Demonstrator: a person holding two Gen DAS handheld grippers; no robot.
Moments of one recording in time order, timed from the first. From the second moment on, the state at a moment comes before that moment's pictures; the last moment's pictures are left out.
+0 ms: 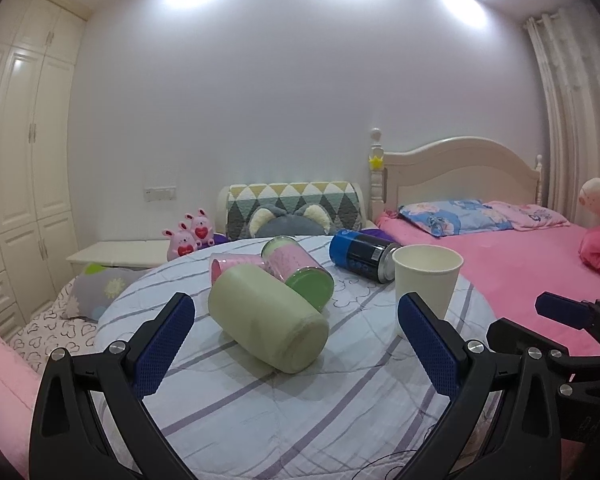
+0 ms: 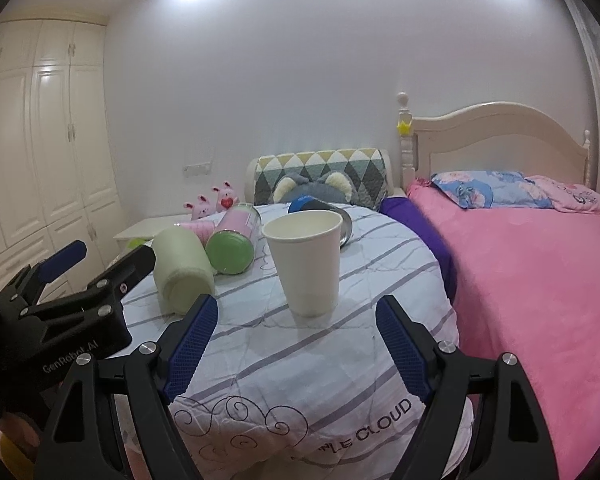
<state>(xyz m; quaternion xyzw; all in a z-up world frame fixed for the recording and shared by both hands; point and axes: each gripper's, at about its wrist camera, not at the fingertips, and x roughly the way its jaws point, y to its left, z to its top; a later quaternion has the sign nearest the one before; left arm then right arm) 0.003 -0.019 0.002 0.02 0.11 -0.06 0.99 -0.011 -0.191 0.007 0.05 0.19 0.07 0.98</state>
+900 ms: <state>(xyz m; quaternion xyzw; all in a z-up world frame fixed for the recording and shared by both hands) 0.001 -0.018 0.000 0.01 0.10 -0.06 0.99 -0.007 -0.186 -0.004 0.04 0.21 0.07 0.97</state>
